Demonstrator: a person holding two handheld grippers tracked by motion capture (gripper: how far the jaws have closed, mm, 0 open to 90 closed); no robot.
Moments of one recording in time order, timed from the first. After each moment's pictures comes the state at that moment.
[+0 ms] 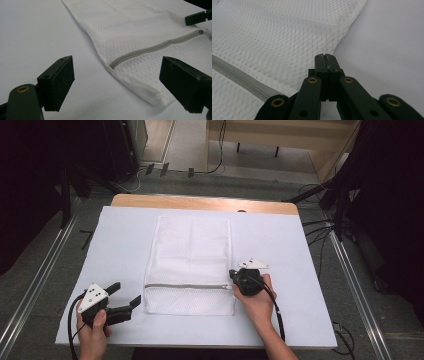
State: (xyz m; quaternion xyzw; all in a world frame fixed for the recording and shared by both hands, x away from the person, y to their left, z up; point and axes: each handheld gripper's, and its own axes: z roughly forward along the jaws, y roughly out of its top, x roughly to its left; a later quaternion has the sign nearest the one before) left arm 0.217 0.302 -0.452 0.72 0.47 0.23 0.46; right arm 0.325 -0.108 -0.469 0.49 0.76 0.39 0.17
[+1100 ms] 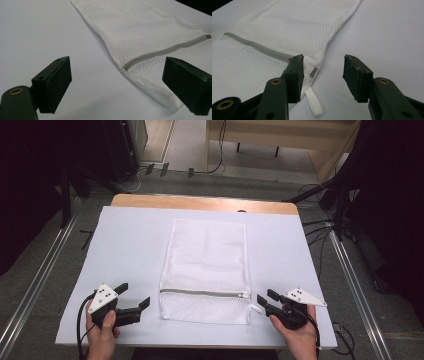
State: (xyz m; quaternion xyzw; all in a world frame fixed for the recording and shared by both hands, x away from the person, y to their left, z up) left arm 0.216 0.277 -0.448 0.72 0.46 0.22 0.47; right arm 0.238 -0.210 -0.466 0.49 0.72 0.47 0.16
